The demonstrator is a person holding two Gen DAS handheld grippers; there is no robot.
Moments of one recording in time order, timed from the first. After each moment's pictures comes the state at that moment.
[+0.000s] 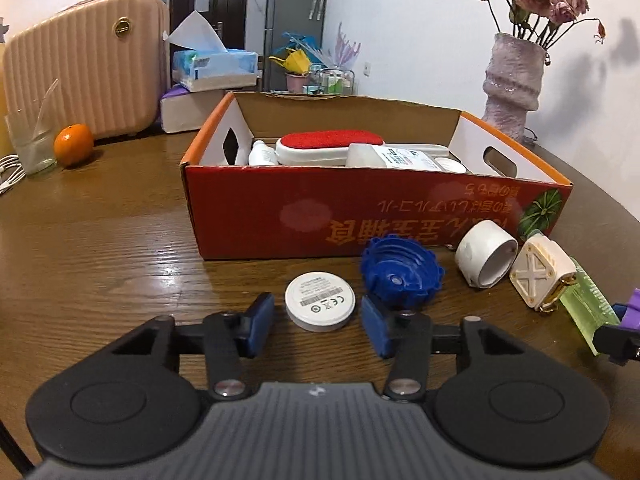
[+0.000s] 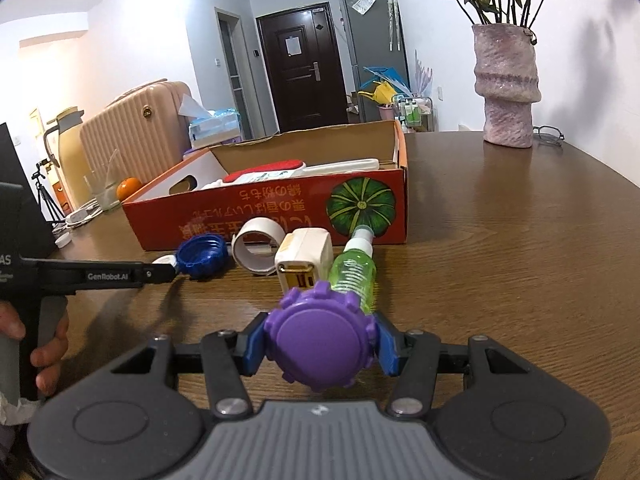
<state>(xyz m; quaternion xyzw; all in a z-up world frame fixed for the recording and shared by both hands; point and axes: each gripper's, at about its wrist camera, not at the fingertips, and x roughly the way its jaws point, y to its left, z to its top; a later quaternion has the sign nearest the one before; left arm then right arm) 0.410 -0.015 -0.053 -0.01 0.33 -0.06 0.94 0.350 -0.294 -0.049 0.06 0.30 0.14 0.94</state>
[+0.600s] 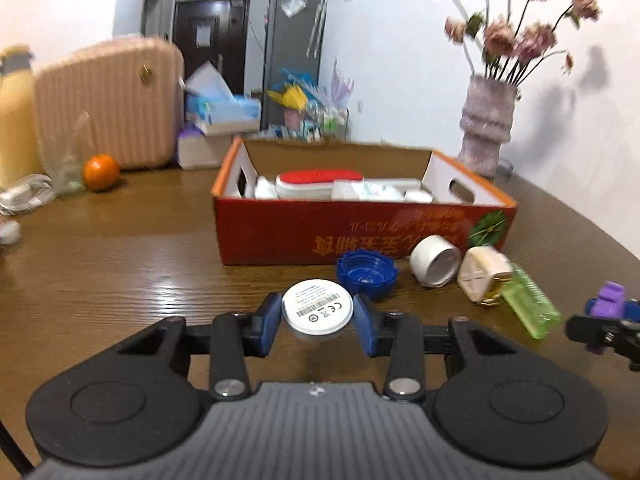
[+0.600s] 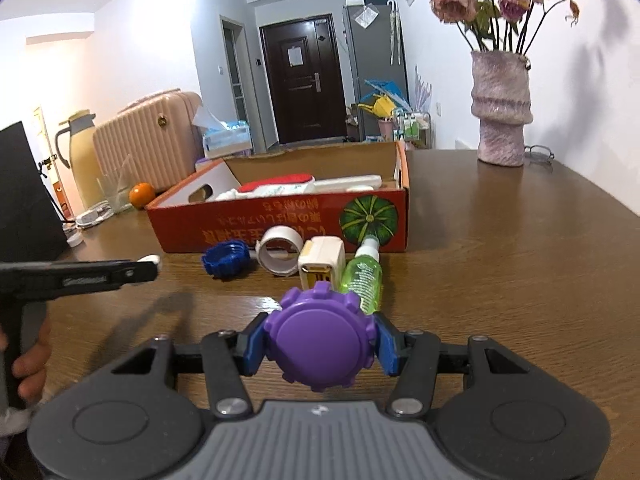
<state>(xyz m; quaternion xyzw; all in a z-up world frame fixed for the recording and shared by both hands) 0.319 -0.016 -0.014 -0.01 0.26 -0.06 0.96 0.304 -0.289 -0.023 0.05 0.28 0.14 0.95</state>
